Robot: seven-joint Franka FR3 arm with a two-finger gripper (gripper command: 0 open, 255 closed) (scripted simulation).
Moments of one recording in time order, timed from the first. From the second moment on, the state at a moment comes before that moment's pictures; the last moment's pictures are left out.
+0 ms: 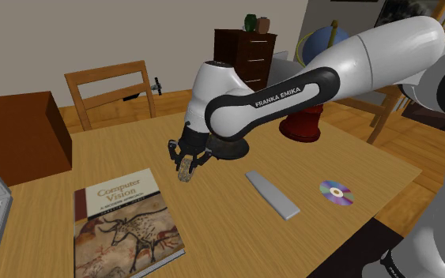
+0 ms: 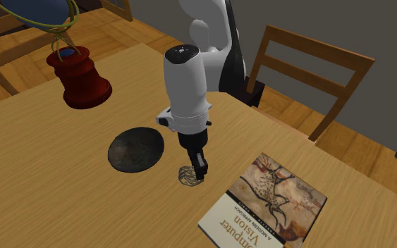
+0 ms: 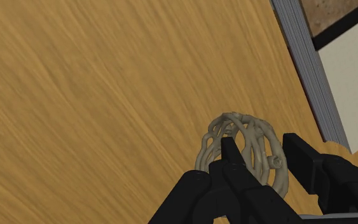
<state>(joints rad) 0.16 0.32 0.42 -1.81 0.00 2.36 1.11</state>
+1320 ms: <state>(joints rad) 0.15 0.26 0.43 -1.67 0.02 2.15 1.11</state>
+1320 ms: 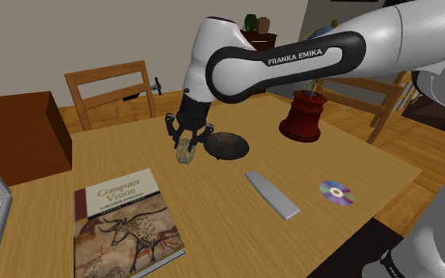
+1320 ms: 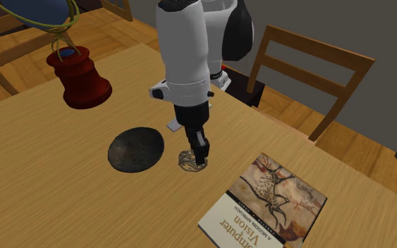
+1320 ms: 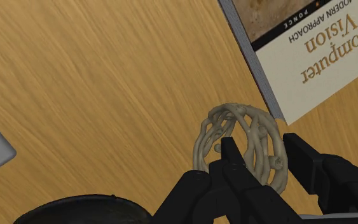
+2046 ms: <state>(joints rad) 0.07 0.18 0.40 -1.65 0.09 2.04 0.99</state>
